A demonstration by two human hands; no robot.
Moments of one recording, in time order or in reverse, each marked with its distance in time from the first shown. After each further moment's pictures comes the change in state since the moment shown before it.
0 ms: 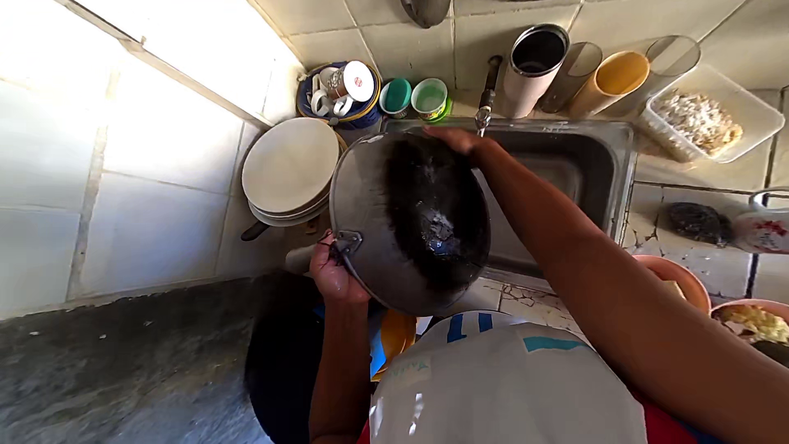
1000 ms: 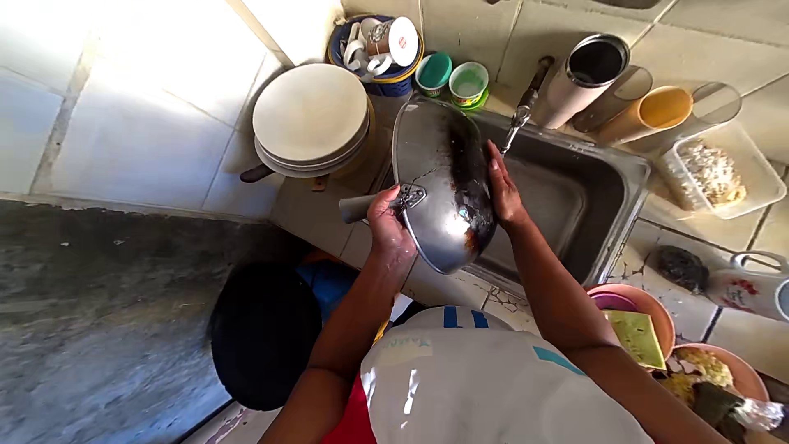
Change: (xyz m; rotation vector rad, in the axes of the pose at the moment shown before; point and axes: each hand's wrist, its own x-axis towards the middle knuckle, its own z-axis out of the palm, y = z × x) left_hand 0.005 -0.061 0.016 0.147 -0.001 -0.099; right_hand -0.079 0.089 0.037 -0.091 0.342 -0.418
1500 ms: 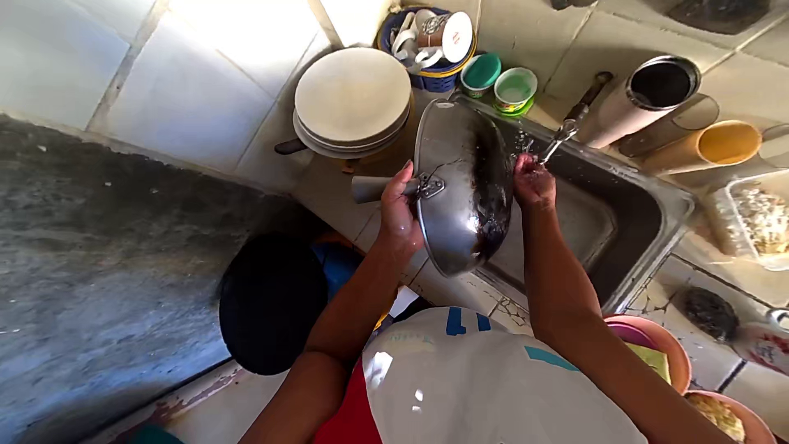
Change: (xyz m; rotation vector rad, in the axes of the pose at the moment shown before) left_hand 0.008 0.030 -0.004 -0.131 0.020 -0.023; right_hand 0.078 0.075 -0.004 1.418 0.402 0.306
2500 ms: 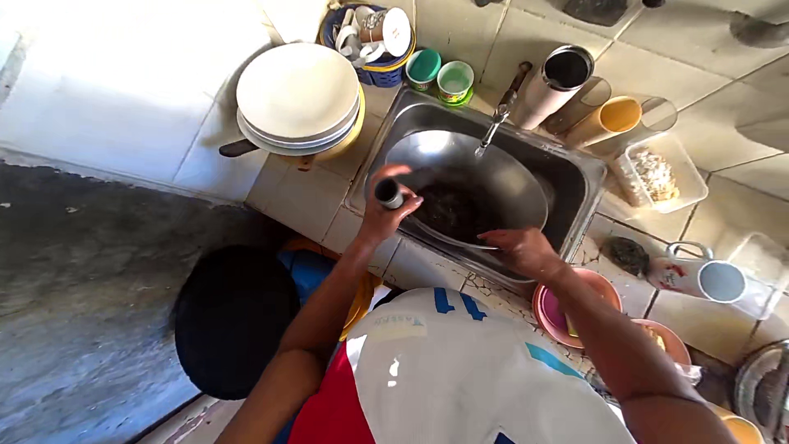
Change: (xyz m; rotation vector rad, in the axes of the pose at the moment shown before) left_hand 0.025 -0.049 -0.064 0.919 -0.462 0.555; right_hand -0.229 -0.092 -0.005 -2.285 -0.988 -0.463
